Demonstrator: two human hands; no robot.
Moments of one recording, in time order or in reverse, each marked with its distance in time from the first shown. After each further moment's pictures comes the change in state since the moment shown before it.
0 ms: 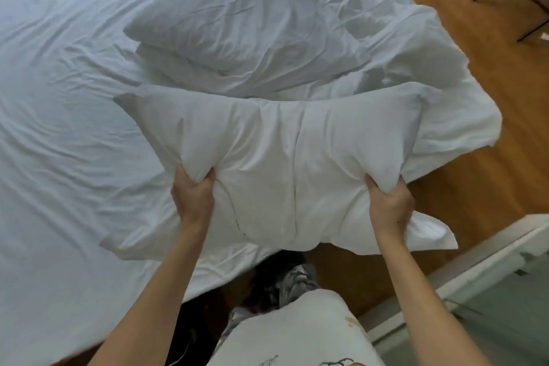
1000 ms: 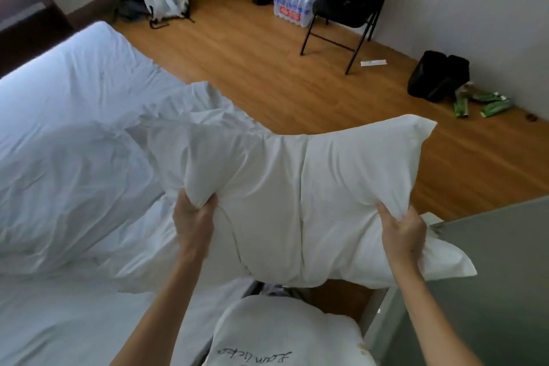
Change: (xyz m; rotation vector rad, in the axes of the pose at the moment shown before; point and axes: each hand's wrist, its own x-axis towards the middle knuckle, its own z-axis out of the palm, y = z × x) left_hand -0.213 0.329 0.477 -0.075 -0.403 0.219; right_hand 0.353 0.156 -0.422 0.117 0.345 0.168
